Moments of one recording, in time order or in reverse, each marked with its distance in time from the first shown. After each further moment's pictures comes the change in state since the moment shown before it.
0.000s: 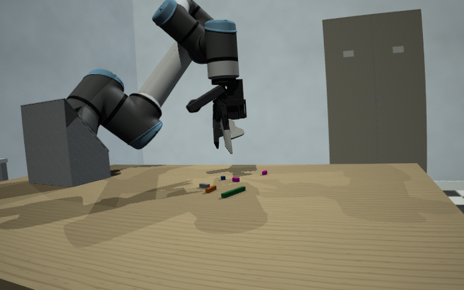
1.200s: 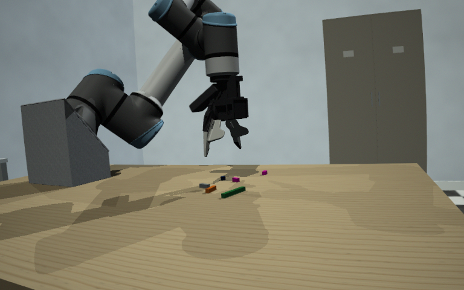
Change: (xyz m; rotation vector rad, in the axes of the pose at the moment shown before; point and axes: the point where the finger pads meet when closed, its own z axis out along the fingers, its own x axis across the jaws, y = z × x) arm -0.048 -0.011 -0.001 0.000 0.007 0.886
